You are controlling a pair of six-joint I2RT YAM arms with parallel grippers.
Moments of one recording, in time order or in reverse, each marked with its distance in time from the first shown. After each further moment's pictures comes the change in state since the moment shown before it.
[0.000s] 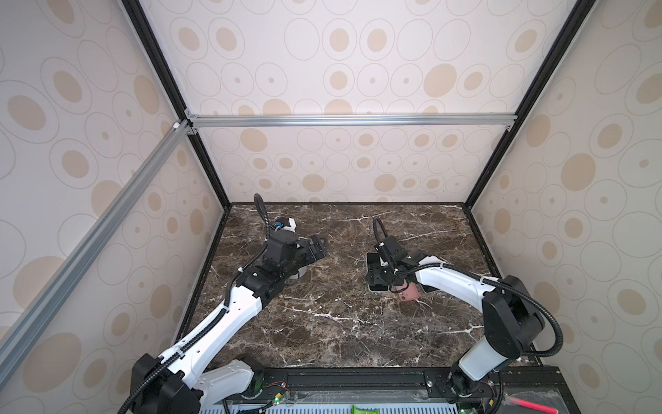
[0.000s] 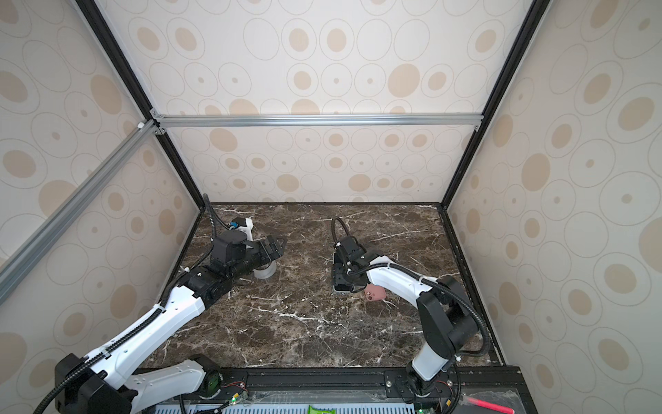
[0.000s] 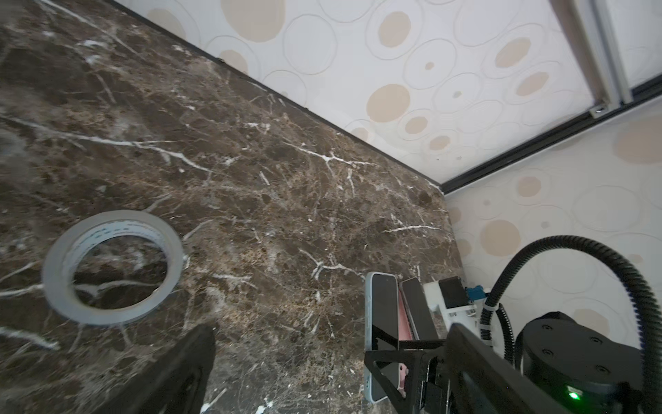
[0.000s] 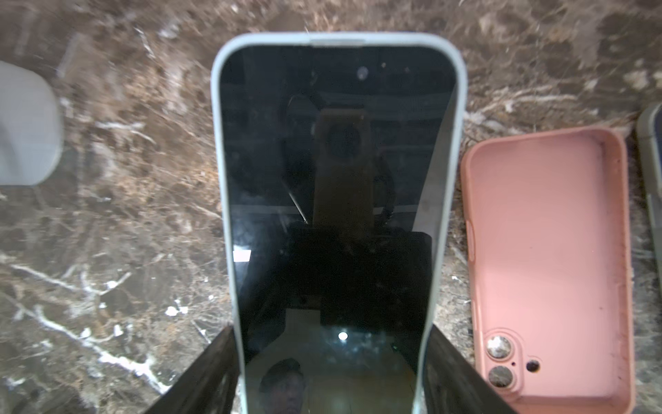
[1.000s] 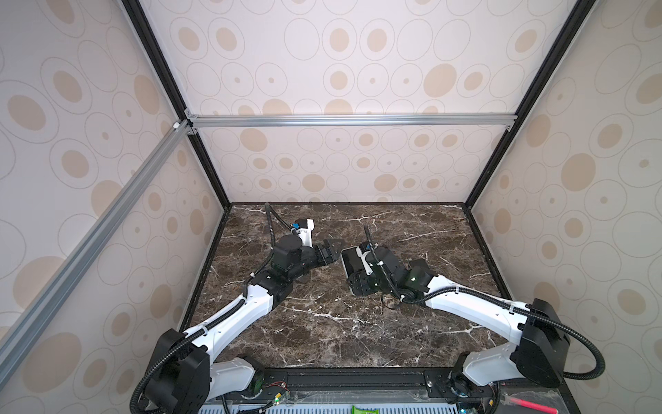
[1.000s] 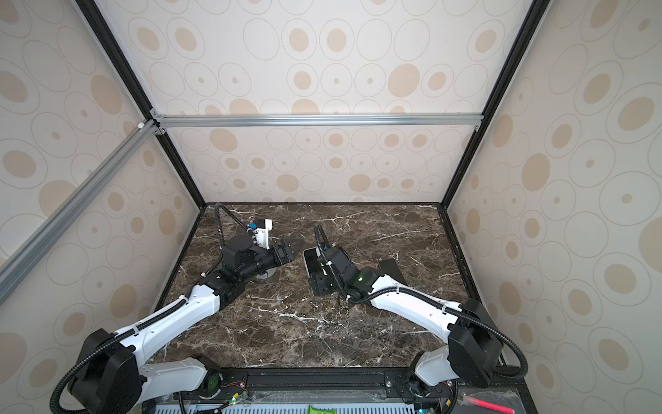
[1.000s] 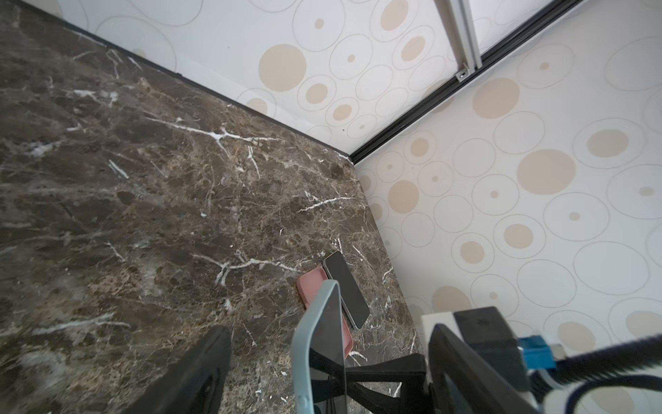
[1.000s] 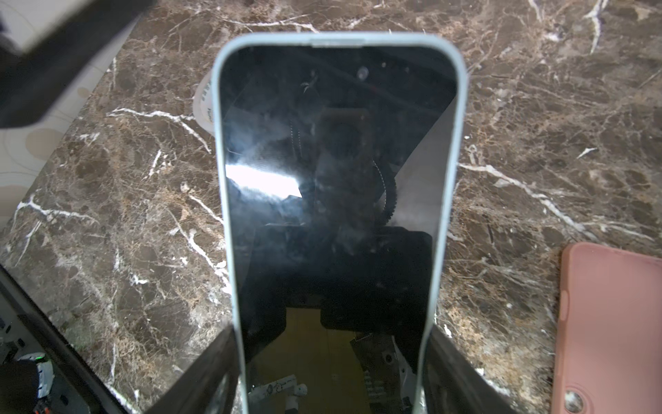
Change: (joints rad) left arm -0.004 0.113 -0.143 0.415 0.292 -0.030; right arm 0.248 -0.196 -0.048 0.159 0.072 -0.144
